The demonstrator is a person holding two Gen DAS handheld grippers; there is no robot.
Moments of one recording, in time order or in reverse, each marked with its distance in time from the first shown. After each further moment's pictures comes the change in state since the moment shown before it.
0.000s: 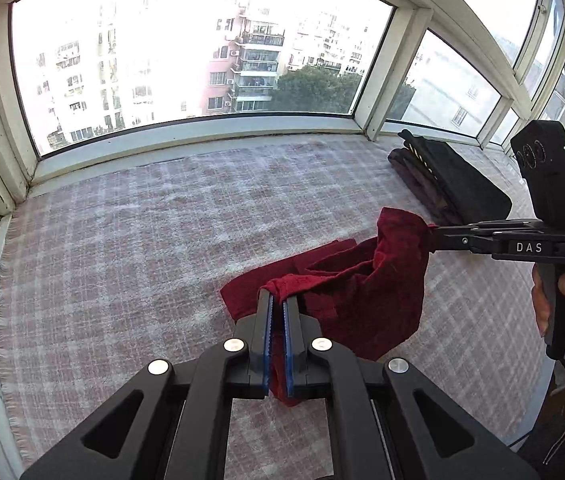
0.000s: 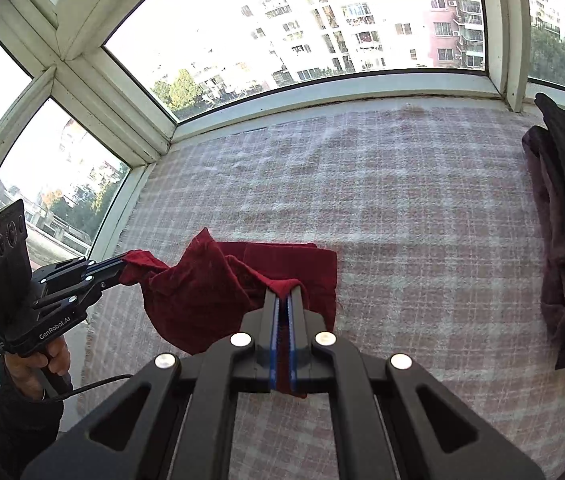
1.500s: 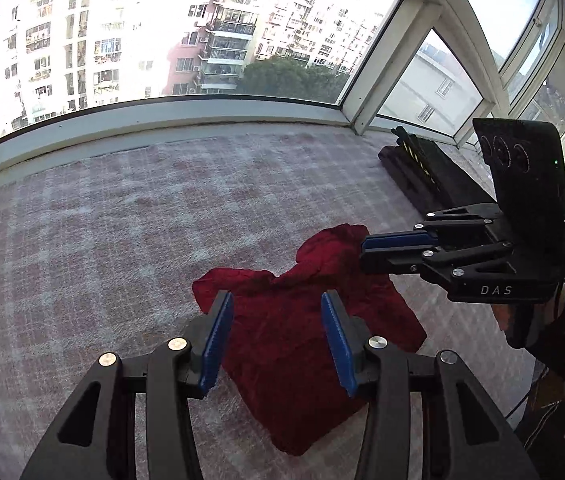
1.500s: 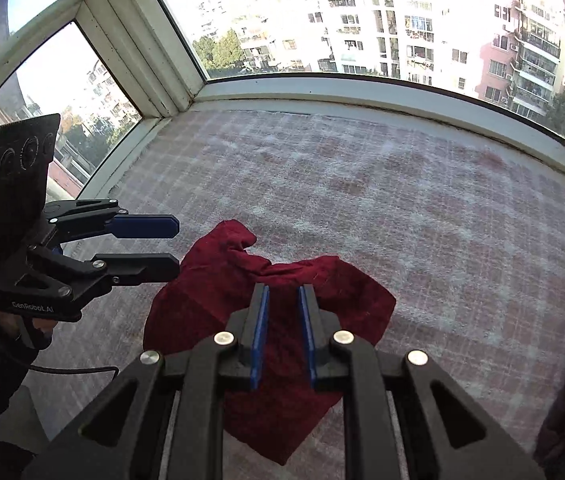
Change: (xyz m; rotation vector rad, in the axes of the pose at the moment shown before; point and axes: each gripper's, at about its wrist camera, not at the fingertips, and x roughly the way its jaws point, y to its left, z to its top) left arm 0.036 0.011 0.003 0.033 0.038 -0.228; right arm 0.065 0.039 0.020 -0.302 0.067 0.012
